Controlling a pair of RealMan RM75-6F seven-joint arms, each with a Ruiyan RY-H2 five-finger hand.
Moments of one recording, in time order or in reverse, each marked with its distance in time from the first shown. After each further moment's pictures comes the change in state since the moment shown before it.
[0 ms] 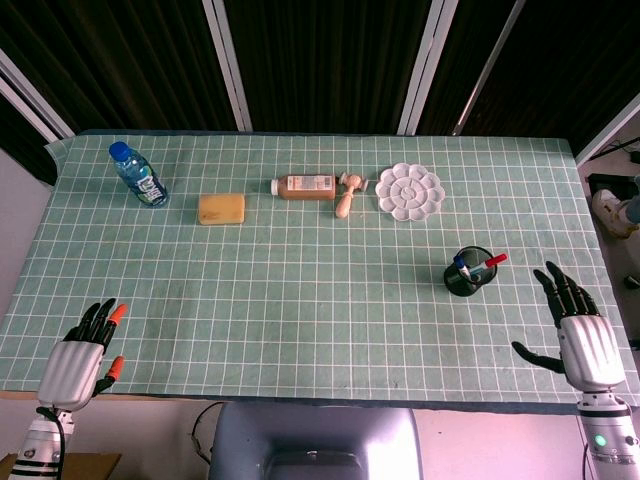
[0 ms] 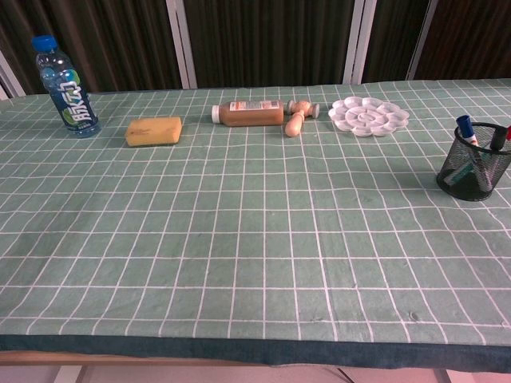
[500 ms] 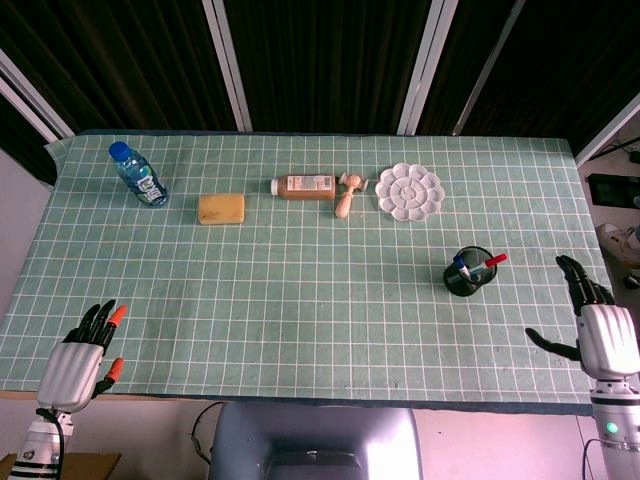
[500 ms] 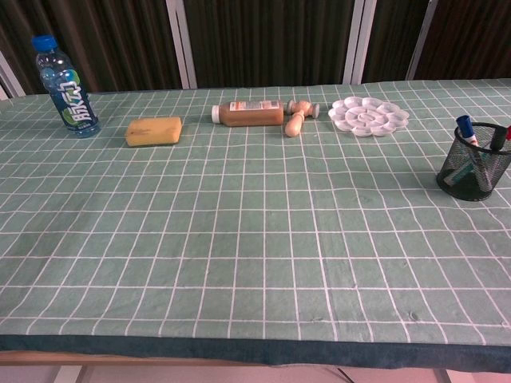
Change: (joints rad) left arm 0.004 0.005 0.002 -0.005 -0.002 -0.005 0.003; right arm -0.008 -0.011 0.095 0.088 0.088 -0.028 0.089
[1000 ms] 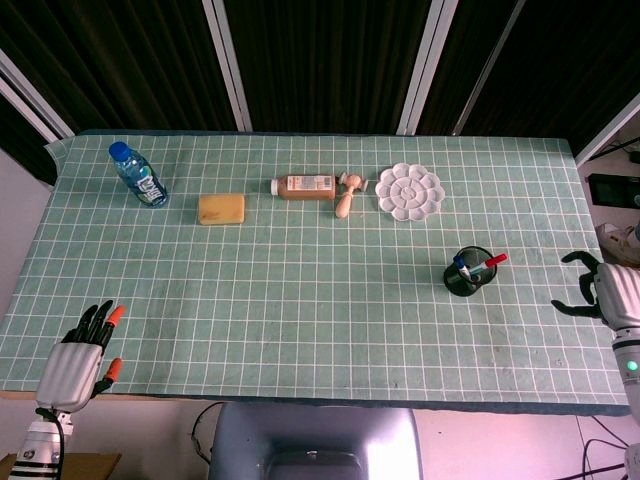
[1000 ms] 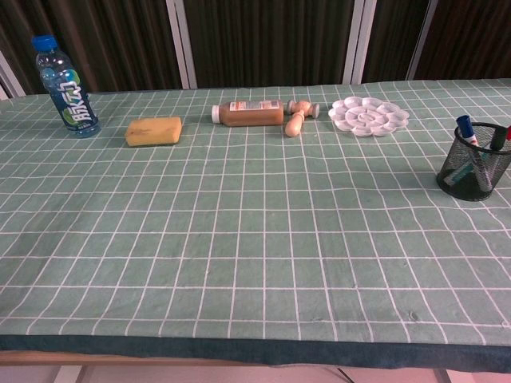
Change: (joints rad) left arm 0.002 -0.002 -0.005 -0.012 -0.024 -0.011 0.026; right arm 0.167 0.027 0.088 0.321 0.167 -0.486 0.201
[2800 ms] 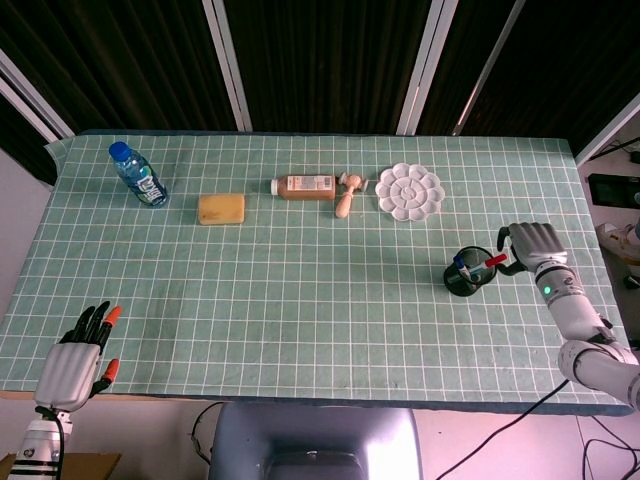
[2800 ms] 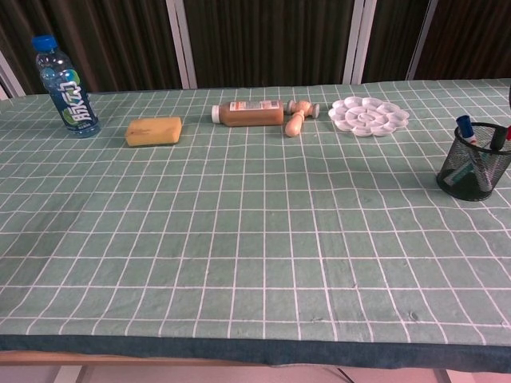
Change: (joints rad) left arm -0.001 0.004 -0.006 -0.009 -0.037 -0.015 0.014; right arm 0.432 -0.049 -0.069 0.041 0.446 -0.457 -0.501
